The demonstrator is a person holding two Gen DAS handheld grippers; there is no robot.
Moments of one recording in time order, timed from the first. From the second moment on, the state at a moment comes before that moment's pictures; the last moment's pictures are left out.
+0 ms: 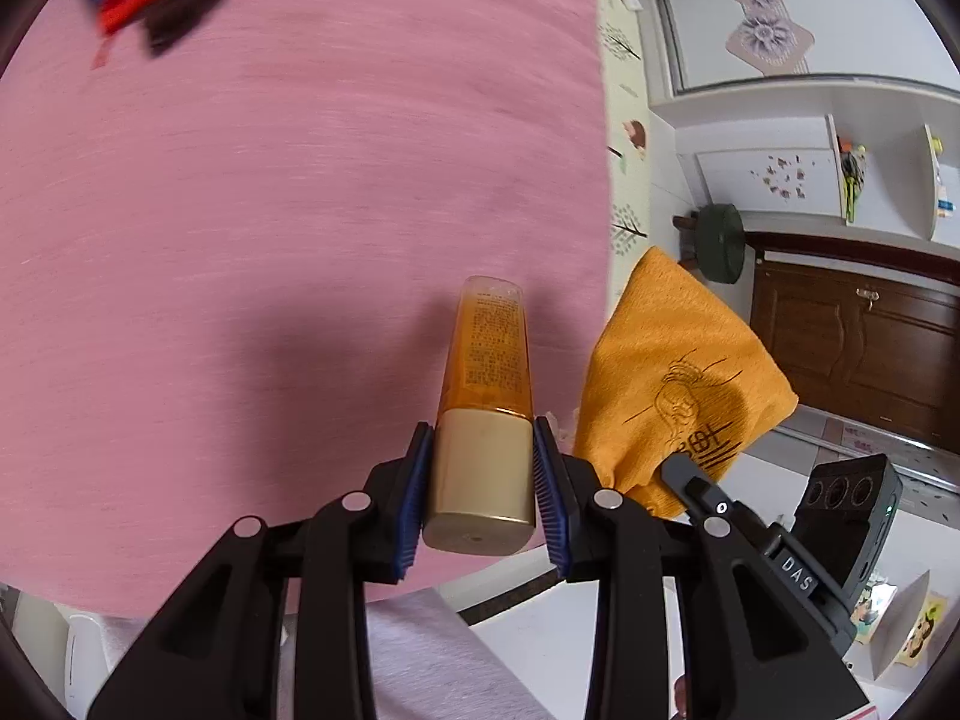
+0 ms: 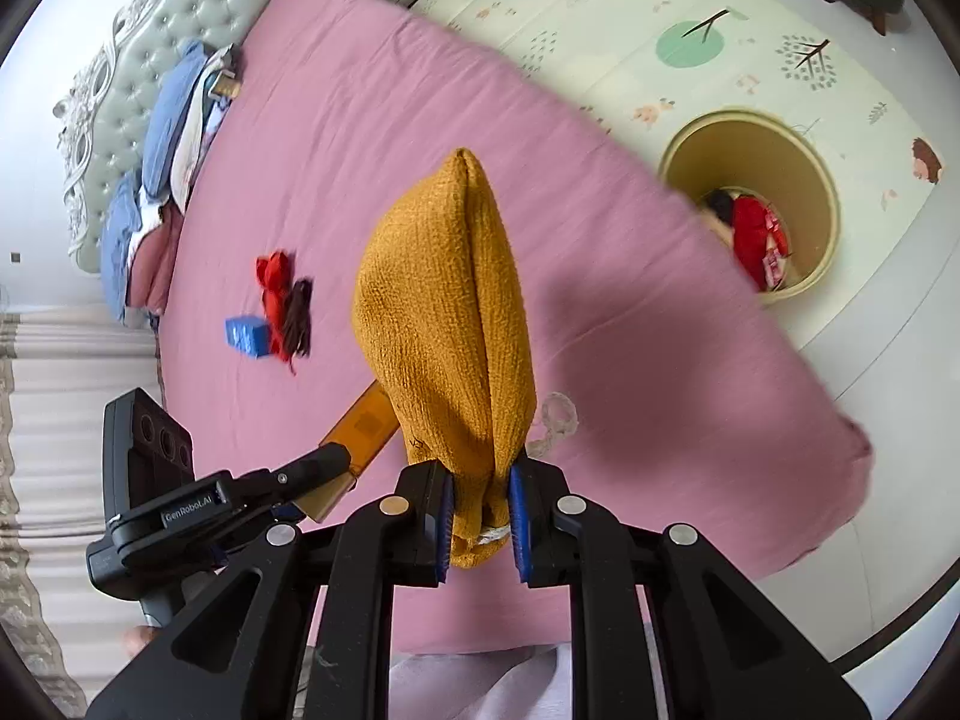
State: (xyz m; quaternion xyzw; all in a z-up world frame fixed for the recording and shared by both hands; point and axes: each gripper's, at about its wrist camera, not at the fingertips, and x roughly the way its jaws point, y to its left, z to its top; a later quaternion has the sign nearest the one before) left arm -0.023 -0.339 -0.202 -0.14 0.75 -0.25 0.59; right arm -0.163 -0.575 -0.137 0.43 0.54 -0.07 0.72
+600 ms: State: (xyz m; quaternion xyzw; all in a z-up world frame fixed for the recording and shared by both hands) left arm -0.030 -0.514 -0.212 -0.10 0.77 -0.28 0.56; right arm -0.198 -0.735 -0.147 0.48 0.50 -0.13 0.71
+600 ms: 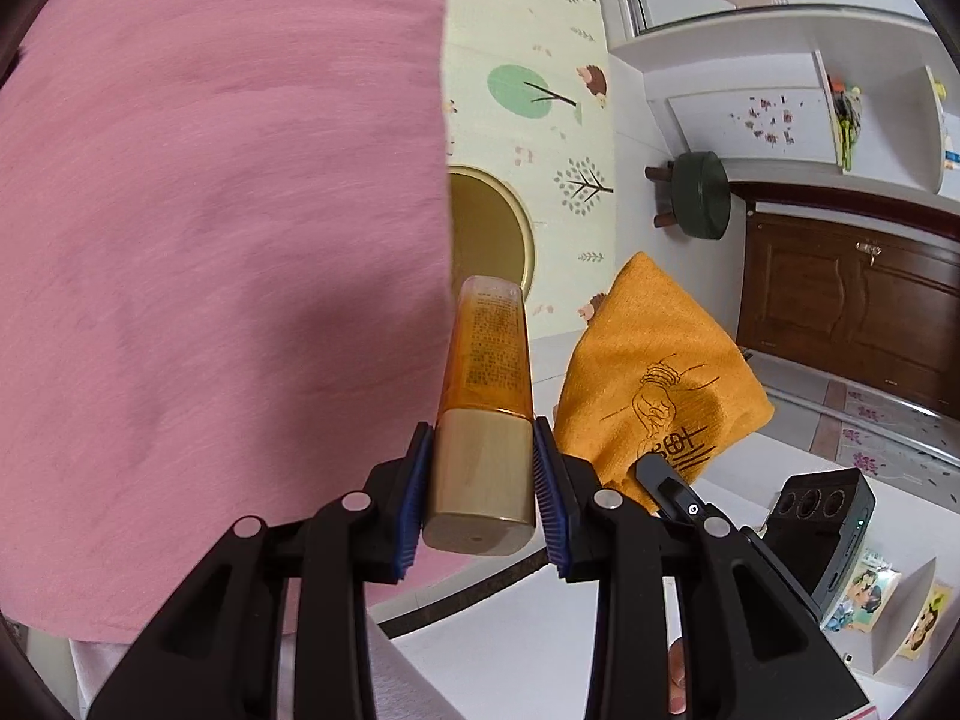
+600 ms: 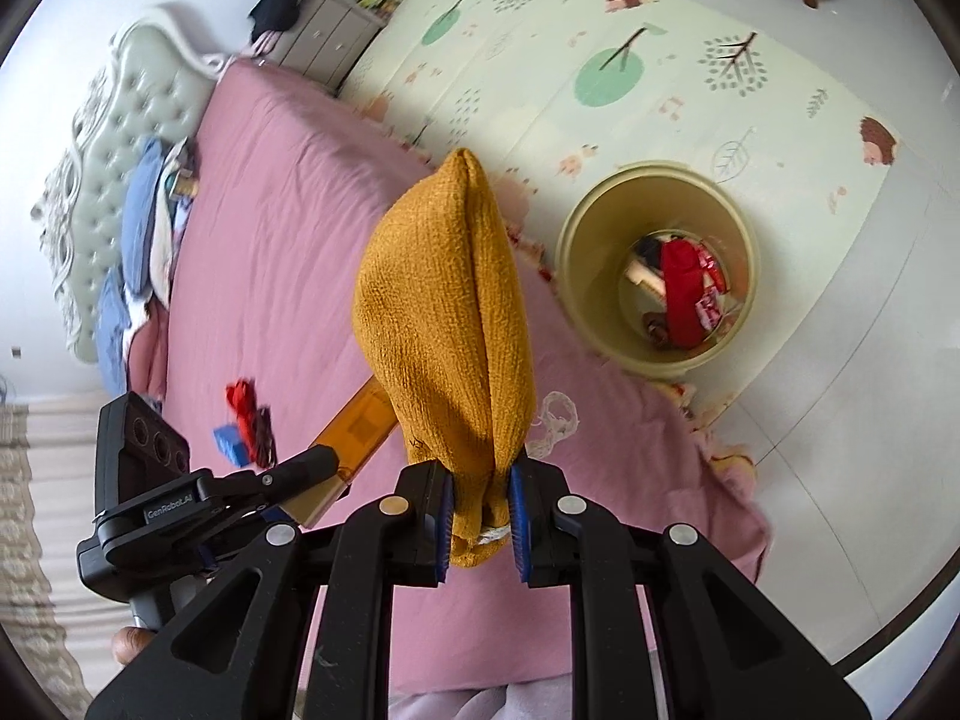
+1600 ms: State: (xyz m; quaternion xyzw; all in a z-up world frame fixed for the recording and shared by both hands) left arm -0.003 -0.623 -0.210 -0.01 0.77 -0.30 0.56; right arm -0.192 -0.834 -0.148 0.50 0.47 -0.19 0.70
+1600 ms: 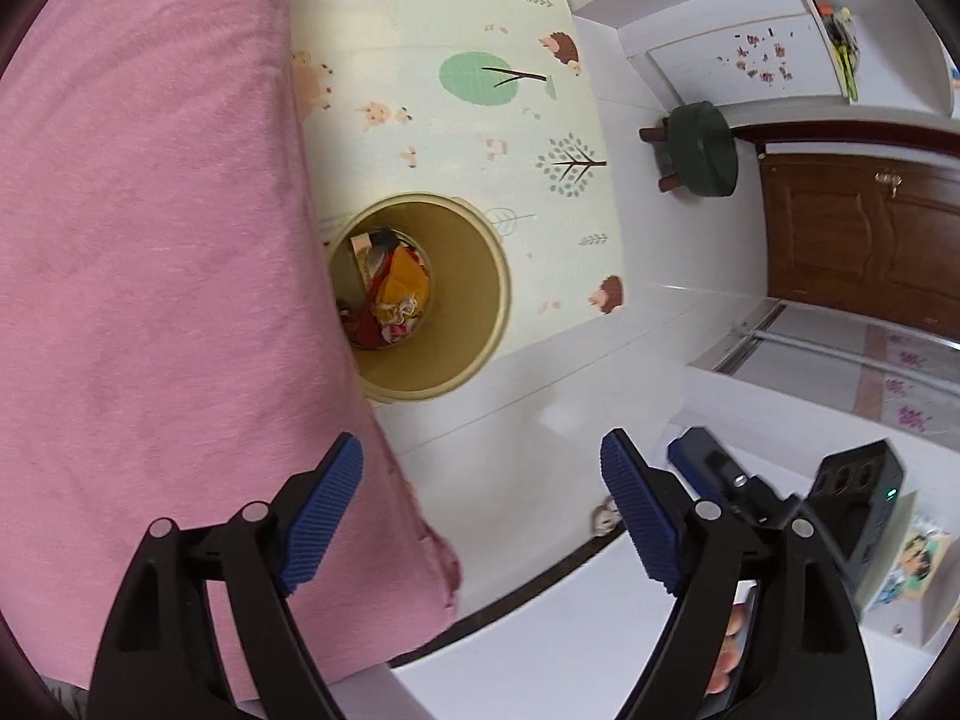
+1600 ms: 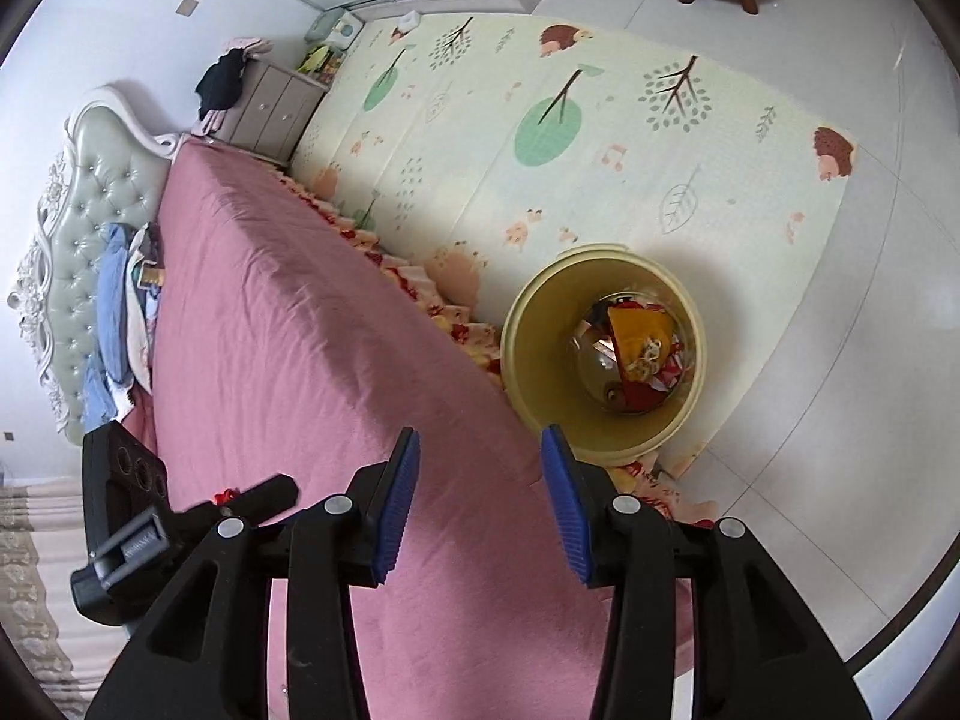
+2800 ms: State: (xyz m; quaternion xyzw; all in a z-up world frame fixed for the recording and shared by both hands) left arm -0.028 -0.335 -0.173 -0.05 0.73 -0.22 0.65; right arm -0.127 -0.586 -0.124 0.41 0.55 -0.05 0.72
